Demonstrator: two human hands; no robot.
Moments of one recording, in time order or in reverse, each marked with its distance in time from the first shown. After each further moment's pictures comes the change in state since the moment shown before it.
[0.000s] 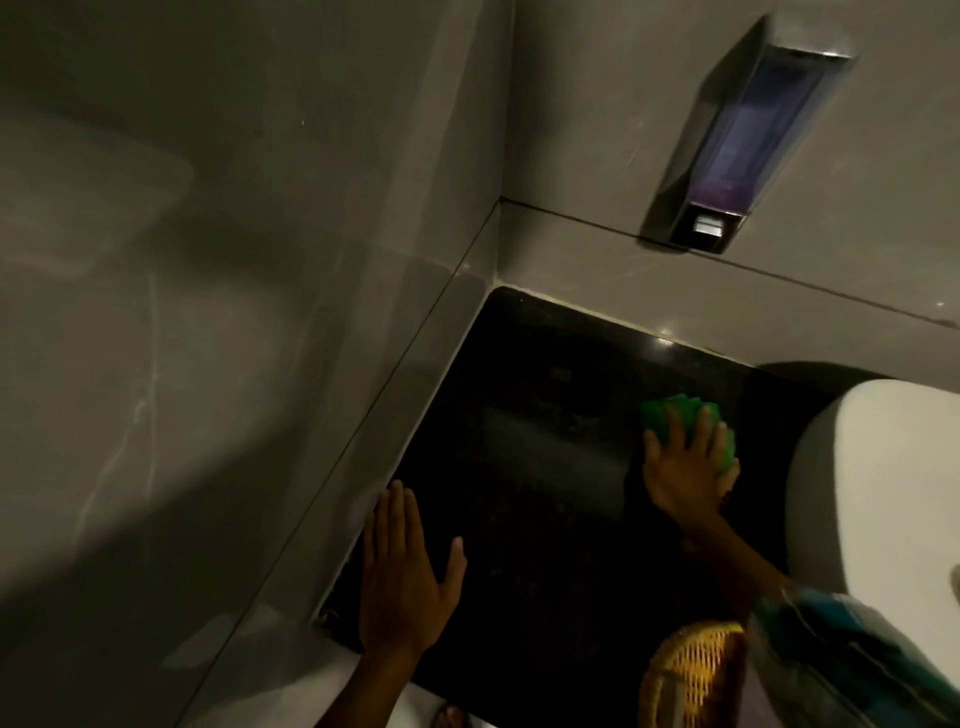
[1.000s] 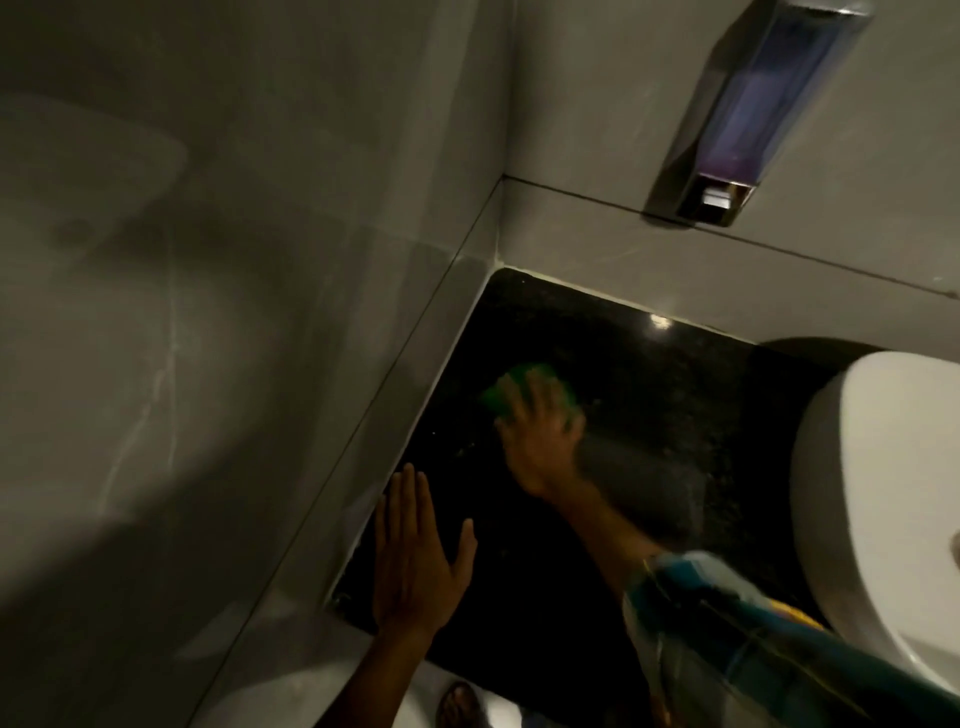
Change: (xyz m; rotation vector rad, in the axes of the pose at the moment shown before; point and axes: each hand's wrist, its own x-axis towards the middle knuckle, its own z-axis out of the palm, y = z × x) left_hand -0.003 -0.006 0.007 0.028 -0.017 0.040; right_hand -0.066 -0.117 0.042 0.017 -0.210 -0.539
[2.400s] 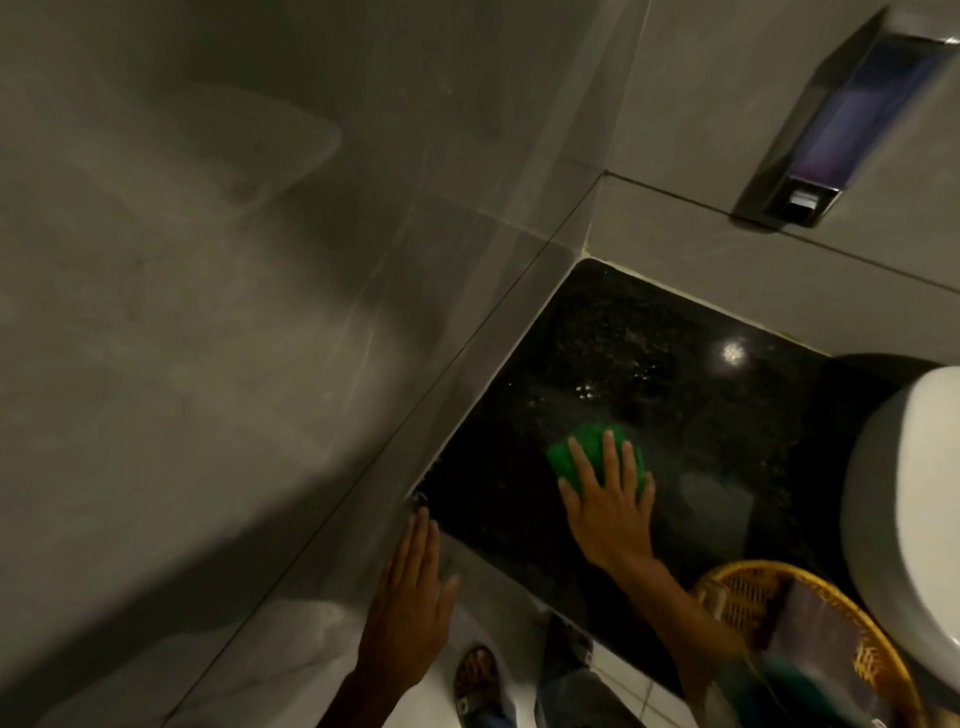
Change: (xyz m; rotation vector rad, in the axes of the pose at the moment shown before) left_hand -0.143 -0.069 -0.020 -0.014 -0.055 0.004; right_hand -0.138 0.009 0.019 -0.122 -0.006 -0.013
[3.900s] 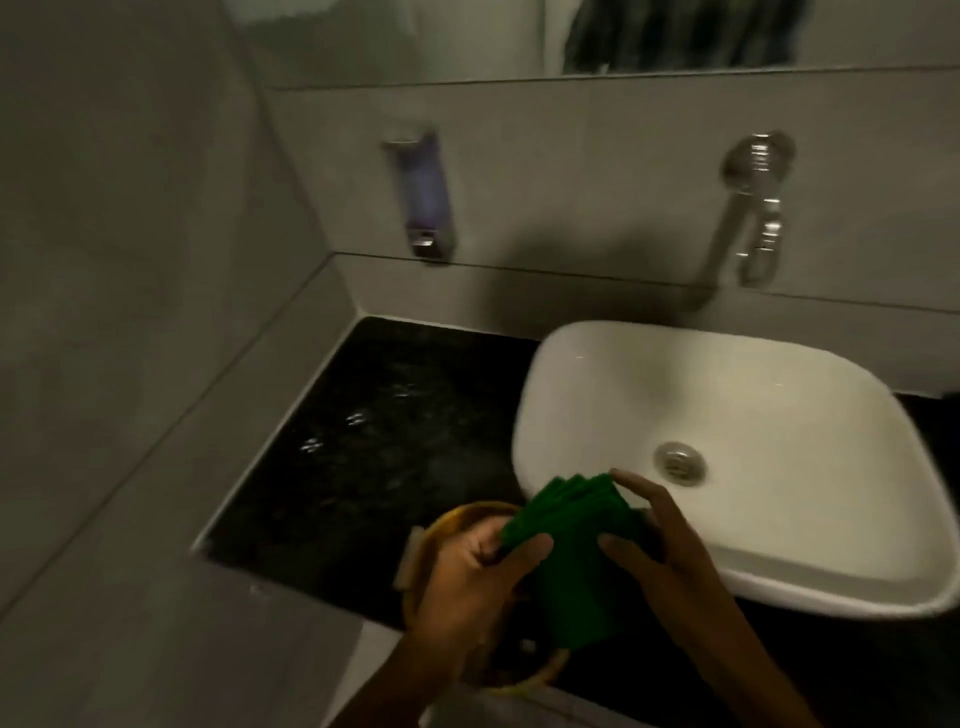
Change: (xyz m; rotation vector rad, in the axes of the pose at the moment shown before) left_hand -0.058 0.407 -0.051 -1.205 -0.377 -0.084; right_hand -0.215 0.261 -0.233 1.291 0.025 0.111
